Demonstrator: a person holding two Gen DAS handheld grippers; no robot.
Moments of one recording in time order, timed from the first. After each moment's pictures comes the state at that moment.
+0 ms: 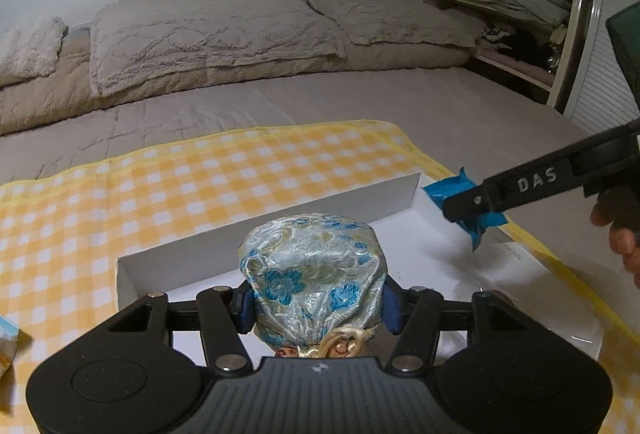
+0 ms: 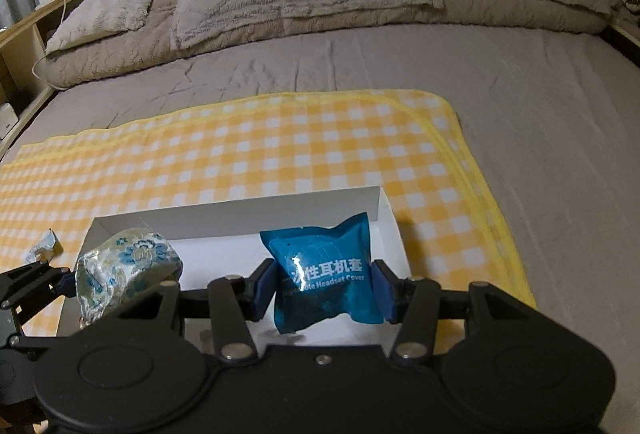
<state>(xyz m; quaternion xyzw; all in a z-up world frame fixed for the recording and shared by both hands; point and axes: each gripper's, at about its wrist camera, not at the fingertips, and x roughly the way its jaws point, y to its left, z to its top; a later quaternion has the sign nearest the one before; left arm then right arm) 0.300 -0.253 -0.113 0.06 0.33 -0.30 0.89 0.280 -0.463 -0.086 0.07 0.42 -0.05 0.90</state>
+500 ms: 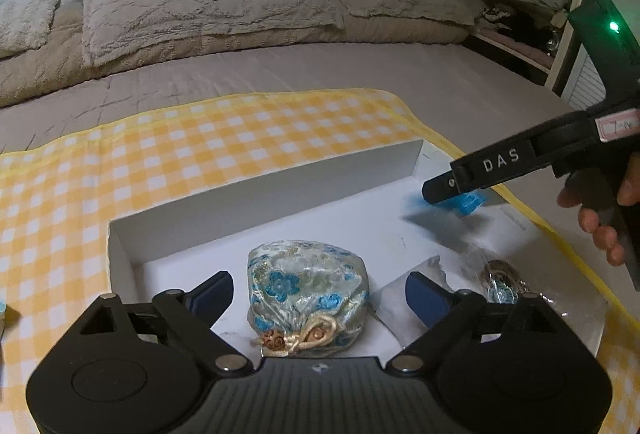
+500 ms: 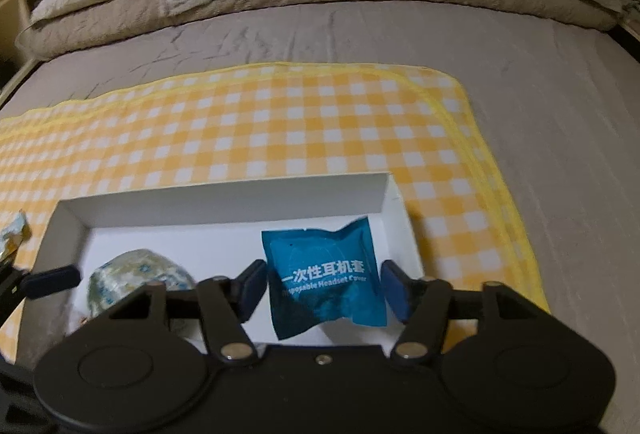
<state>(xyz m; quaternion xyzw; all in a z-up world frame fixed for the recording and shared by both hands) 0.304 -0.246 -0.125 0.06 0.37 -0.31 0.88 0.307 -0.461 -0.113 0.06 0.45 -0.06 0.89</state>
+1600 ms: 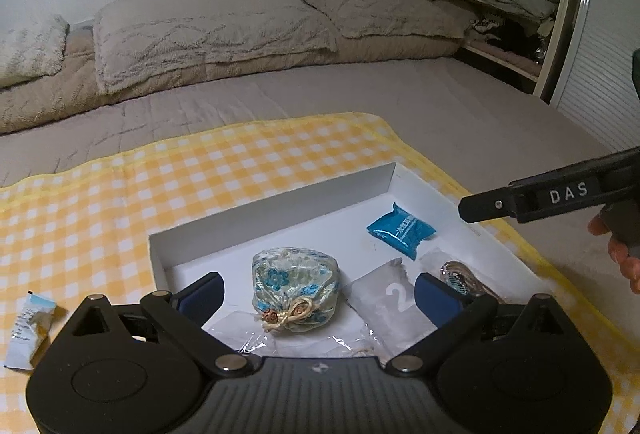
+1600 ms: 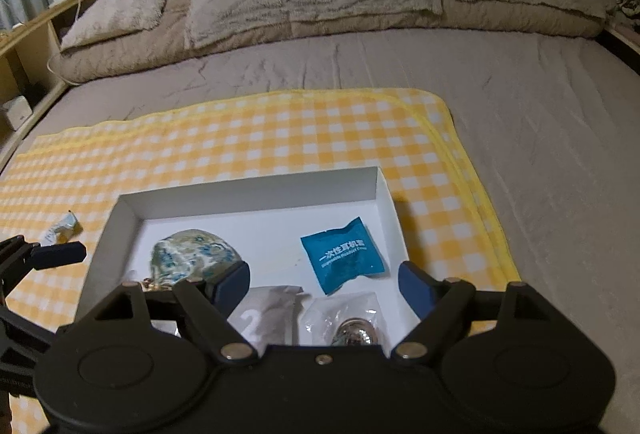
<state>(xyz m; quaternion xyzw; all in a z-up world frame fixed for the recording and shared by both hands) 0.254 -0.228 -0.069 0.07 0.35 -0.30 0.89 0.222 -0.456 -0.060 0.07 0.41 -0.04 0.91</state>
